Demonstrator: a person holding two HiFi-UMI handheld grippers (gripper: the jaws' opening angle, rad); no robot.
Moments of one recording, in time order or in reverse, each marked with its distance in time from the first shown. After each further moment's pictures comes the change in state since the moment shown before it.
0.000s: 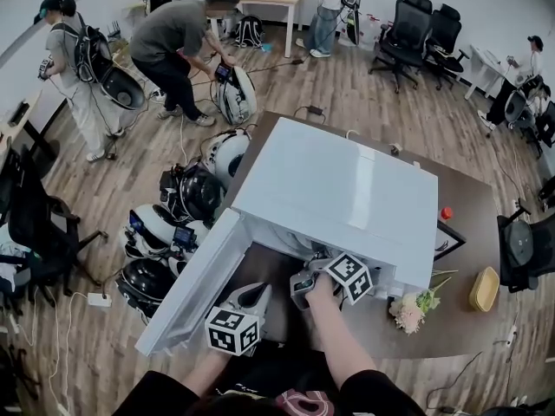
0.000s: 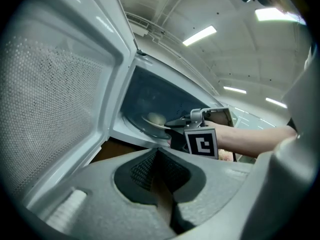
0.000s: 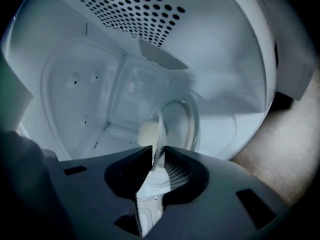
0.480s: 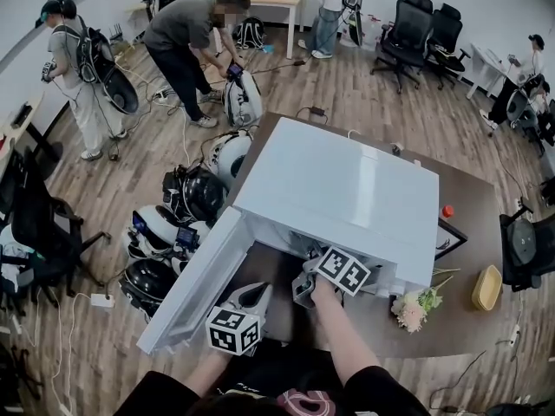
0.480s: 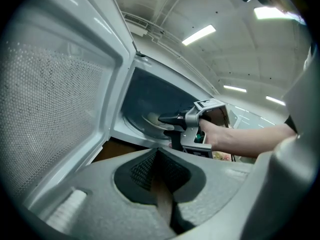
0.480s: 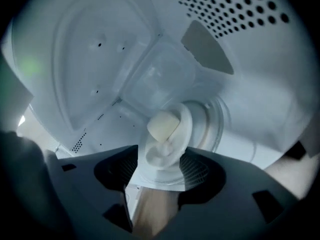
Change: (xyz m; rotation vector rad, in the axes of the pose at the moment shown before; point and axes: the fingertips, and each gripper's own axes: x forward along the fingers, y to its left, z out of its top) left arm -0.005 -0.001 -0.001 0.011 0.002 0.007; right arm 0.010 0.014 -0.013 -0.376 0.114 0.015
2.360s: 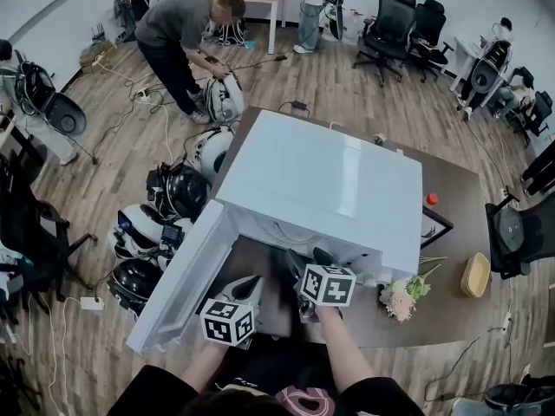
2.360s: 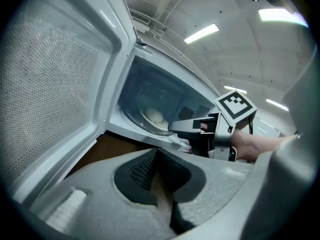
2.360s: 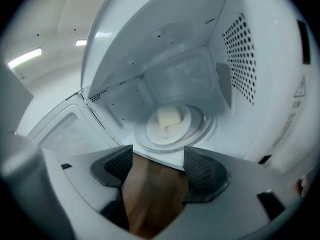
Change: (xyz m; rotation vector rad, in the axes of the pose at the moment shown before) left arm 0.016 -0.004 -0.013 -0.032 0.028 -0.017; right arm -0.052 -0.008 -0.029 -0.501 0.155 -0.076
